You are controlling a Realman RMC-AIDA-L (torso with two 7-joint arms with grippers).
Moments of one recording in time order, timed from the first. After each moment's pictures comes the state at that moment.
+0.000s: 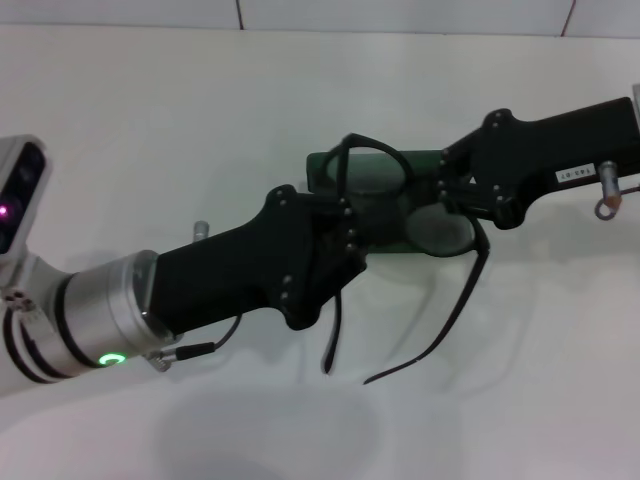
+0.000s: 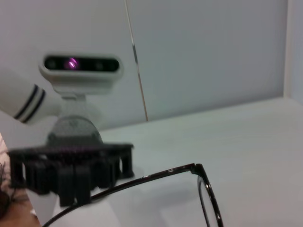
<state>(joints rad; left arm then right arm) -0.45 -2.10 1.31 0.27 1.09 1.88 -0.97 0.68 2.02 -1.17 -1.04 -1.85 -1.59 1.74</state>
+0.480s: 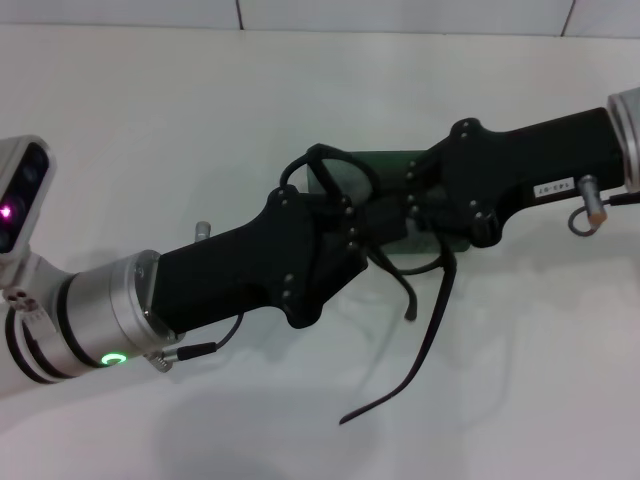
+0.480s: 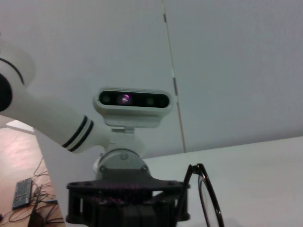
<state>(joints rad) -0.46 -2.10 1.31 0.24 1.09 1.88 -0.96 0.68 2.02 -1.23 -0.98 -1.71 -1.61 1.67</state>
